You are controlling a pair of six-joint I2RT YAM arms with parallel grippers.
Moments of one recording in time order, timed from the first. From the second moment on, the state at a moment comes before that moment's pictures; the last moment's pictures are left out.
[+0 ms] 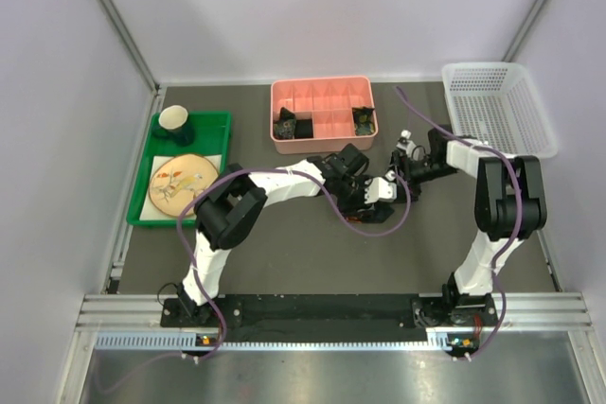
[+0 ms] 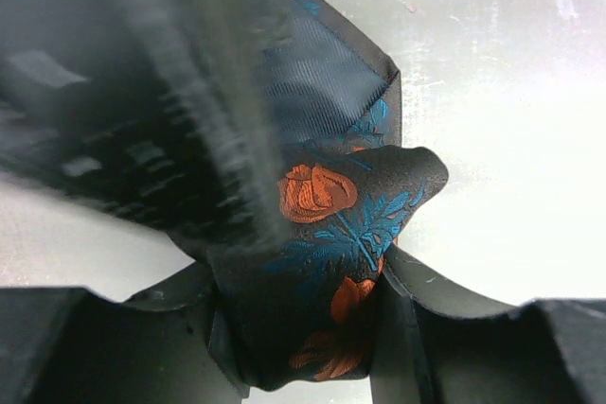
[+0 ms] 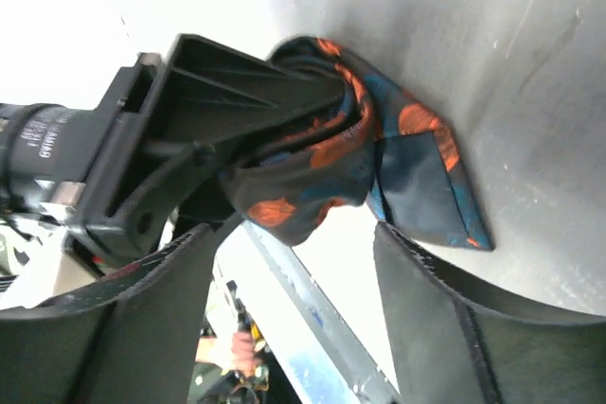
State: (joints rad) left arm -0.88 2.09 1.47 -0.40 0.41 0.67; right arm 0.05 1.82 1.09 -0.76 -0.98 0.05
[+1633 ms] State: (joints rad) left arm -0.81 2.06 1.31 -0.10 0.65 0.52; right arm 0.16 1.91 1.15 -0.76 -0.79 0.07
